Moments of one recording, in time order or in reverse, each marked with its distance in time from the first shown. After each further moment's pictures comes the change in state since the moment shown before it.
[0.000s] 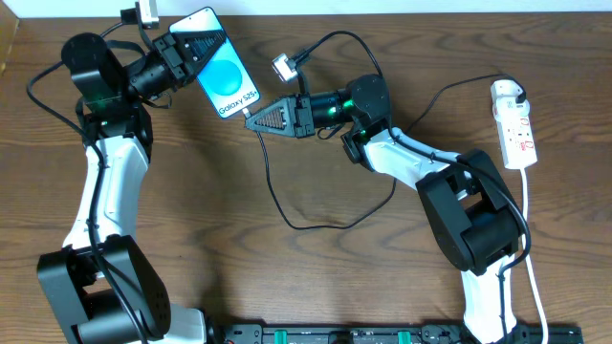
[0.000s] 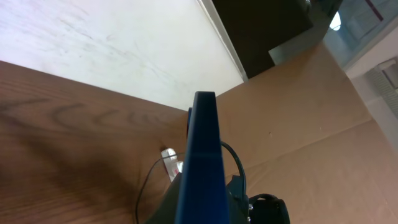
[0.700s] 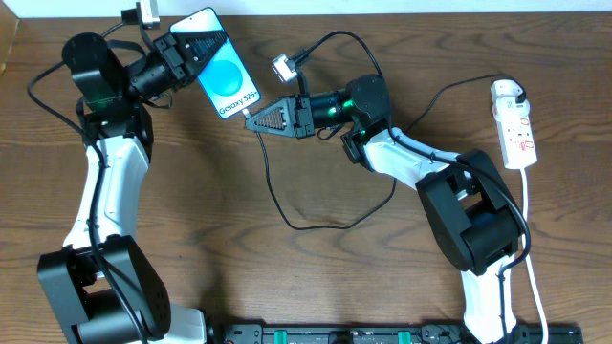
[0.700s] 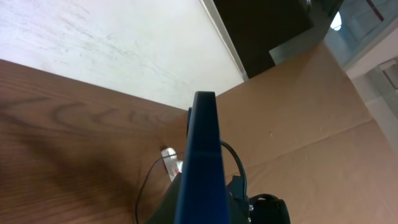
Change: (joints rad) left arm -0.004 0.000 0.000 -0.008 -0.001 0.003; right arm 0.000 0.000 0.000 0.000 -0.002 0.000
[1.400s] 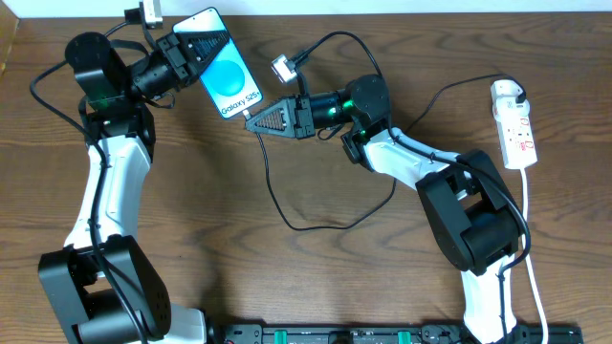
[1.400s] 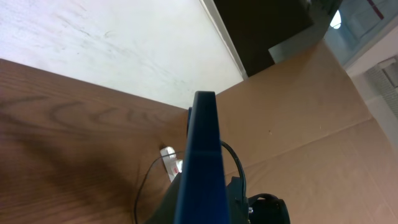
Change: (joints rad) left arm -0.009 0.000 0.000 -0.002 -0.003 0.001; right arm 0.000 0.000 0.000 0.000 -0.008 0.000
